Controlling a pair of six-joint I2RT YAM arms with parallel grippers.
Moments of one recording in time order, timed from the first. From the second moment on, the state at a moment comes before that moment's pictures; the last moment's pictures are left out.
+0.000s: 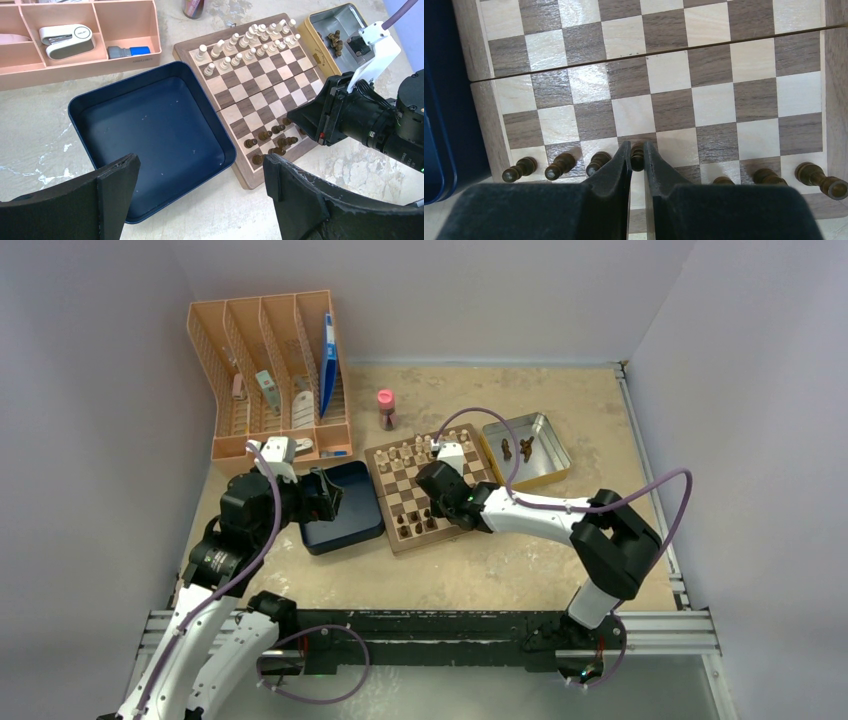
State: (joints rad) left arm -0.33 0.59 0.77 -0.59 0.02 -0.34; right arm 0.92 1.66 1.01 -0.24 0.45 0.63
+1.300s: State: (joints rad) left arm -0.33 0.58 0.77 -0.59 0.01 -0.34; right arm 0.92 1.72 1.08 -0.30 0.48 0.66
